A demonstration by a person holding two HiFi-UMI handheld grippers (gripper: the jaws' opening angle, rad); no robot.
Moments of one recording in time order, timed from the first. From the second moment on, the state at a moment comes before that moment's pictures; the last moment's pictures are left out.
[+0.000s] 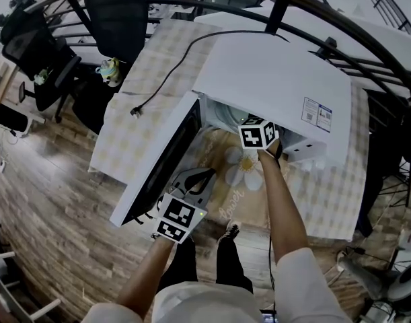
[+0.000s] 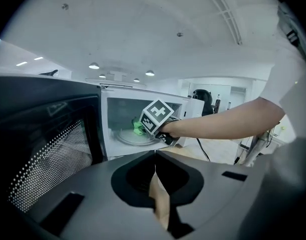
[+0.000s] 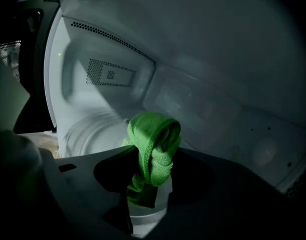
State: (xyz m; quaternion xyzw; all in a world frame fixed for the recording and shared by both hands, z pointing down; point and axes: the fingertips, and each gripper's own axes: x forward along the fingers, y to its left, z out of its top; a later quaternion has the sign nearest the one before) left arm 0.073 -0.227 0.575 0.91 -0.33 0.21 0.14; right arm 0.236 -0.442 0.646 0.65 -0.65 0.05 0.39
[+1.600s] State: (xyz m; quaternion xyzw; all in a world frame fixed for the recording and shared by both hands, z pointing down) left arm 0.078 -0.197 0.326 0.93 -0.35 0.07 -0.01; right arm 0.260 -0.147 0.309 0.65 -0.73 -0.02 0.20
